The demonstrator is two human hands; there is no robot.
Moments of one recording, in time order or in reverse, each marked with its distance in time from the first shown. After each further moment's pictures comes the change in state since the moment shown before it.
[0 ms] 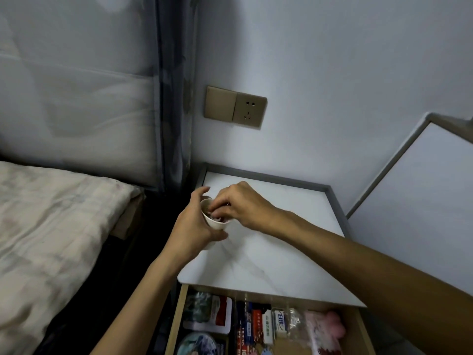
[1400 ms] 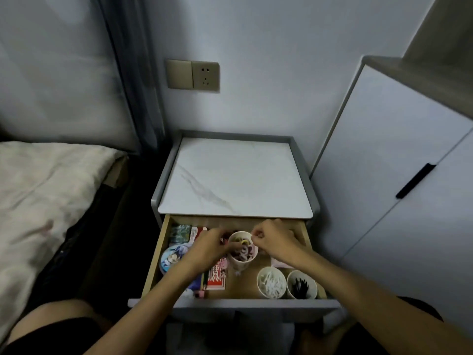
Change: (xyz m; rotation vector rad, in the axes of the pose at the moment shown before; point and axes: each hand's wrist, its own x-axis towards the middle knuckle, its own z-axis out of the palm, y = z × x) left_hand -0.168 0.016 0.118 0.324 -0.436 -0.029; right_hand -0.271 0.022 0.053 0.003 0.022 0.548
